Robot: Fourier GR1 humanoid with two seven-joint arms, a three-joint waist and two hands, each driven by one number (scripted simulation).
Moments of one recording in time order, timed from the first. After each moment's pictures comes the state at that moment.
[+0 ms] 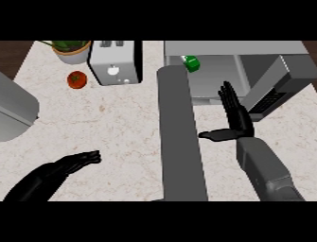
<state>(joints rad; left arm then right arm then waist) 0.18 0.01 0.12 -1.81 0.11 -0.87 -0.05 -0.71 -0.09 -0.38 -0.20 0.14 0.17 -0.90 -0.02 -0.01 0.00</state>
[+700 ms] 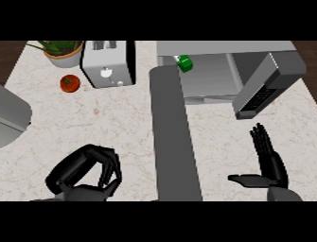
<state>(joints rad) 0.03 0.01 -0.05 -1.61 -0.14 -0.72 -0.16 -0.26 -0.14 -0.32 -0.51 0.12 0.22 -0.93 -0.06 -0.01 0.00</state>
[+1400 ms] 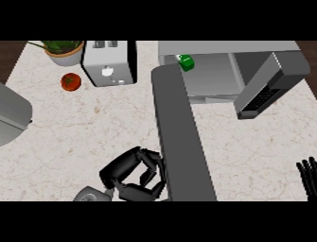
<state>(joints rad) -0.11 0.00 -0.37 -1.34 -0.25 -0.41 -0.34 0.22 -0.23 -0.27 -1.10 -0.07 0.38 -0.83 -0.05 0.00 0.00</state>
